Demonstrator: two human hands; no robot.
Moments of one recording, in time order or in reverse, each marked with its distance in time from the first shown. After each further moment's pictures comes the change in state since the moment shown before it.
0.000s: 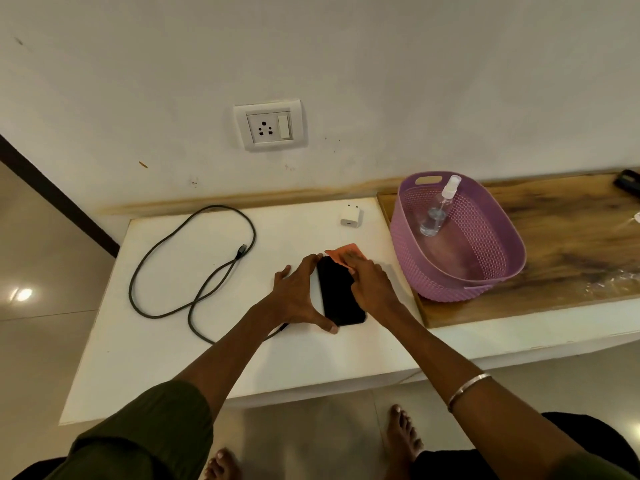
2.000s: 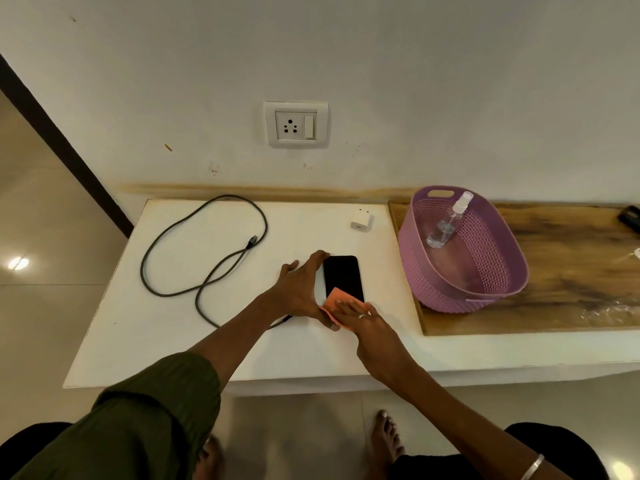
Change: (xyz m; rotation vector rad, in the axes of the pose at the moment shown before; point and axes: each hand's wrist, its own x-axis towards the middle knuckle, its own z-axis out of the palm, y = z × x) left_hand -0.004 -0.004 0.004 -0.043 0.066 0.030; right_hand -0.086 0.026 0.019 -0.290 -0.186 -0.365
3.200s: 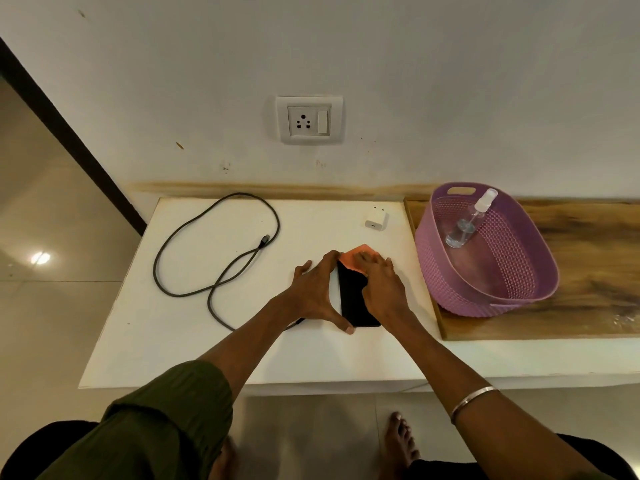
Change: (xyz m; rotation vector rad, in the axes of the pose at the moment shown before) left_hand 0.001 -0.002 0.001 -0.058 0.000 0.006; right_hand 0.090 -0.008 -0.029 0.128 0.146 0.370
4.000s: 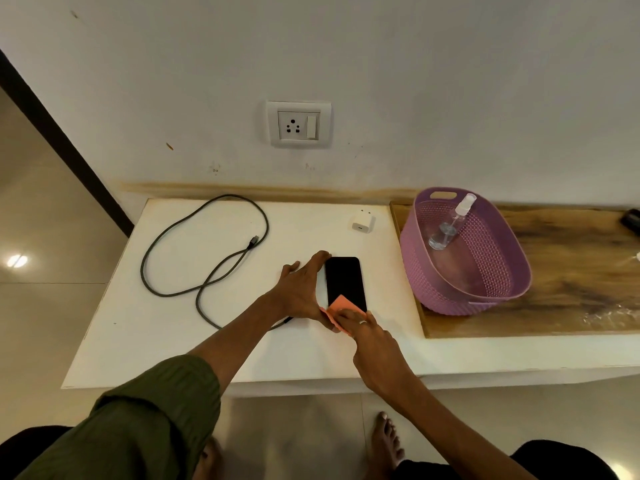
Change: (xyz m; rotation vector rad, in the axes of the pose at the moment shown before) left_hand 0.000 0.001 -0.001 0.064 0.004 0.004; right_hand -0.103 0.016 0.002 -0.097 -0.212 -0.043
